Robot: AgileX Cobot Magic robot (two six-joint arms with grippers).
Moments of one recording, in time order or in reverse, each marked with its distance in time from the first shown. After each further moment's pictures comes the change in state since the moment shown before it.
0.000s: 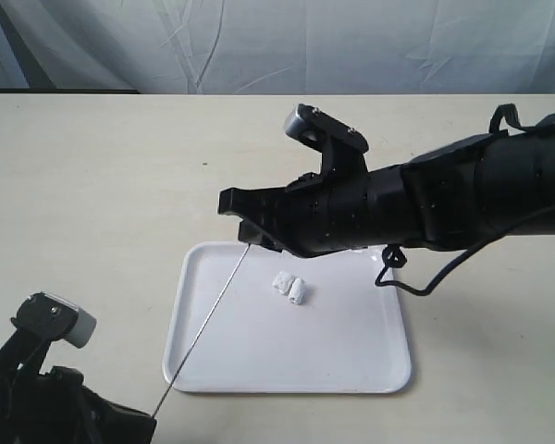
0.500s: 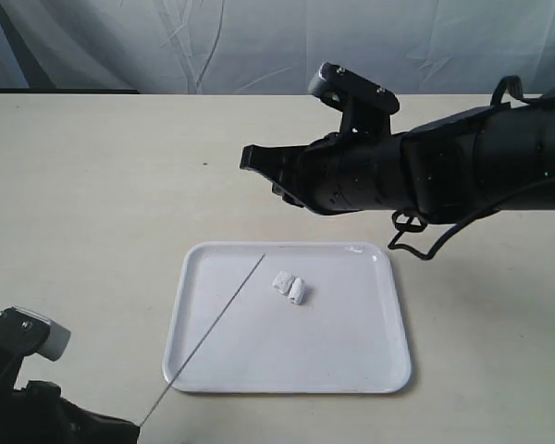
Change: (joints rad) left arm 0.000 -0.099 0.063 -0.034 0.040 -0.032; right arm -0.011 0.000 -0.059 0.000 -0.213 -0.004
